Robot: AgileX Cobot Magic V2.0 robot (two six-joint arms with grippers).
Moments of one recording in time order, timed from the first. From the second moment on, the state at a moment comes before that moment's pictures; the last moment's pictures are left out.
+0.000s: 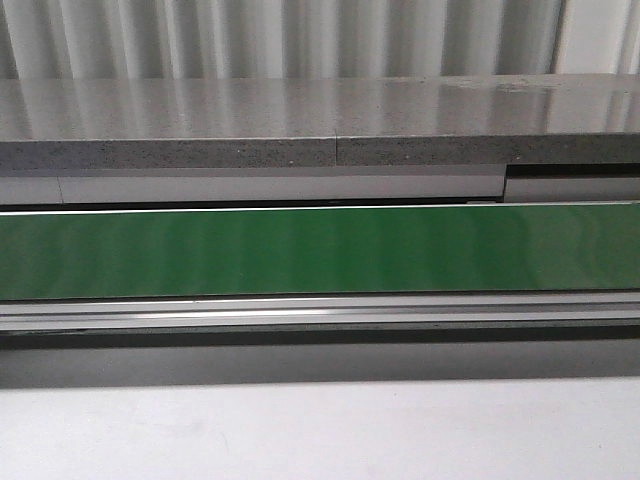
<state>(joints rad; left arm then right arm) -0.06 0.00 0.00 -0.01 0.16 0.08 -0.05 -0.01 0.03 0.02 0.12 -0.03</state>
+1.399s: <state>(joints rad) -0.06 0.00 0.00 -0.01 0.16 0.08 -0.05 0.40 -0.52 0.02 0.71 -0.03</state>
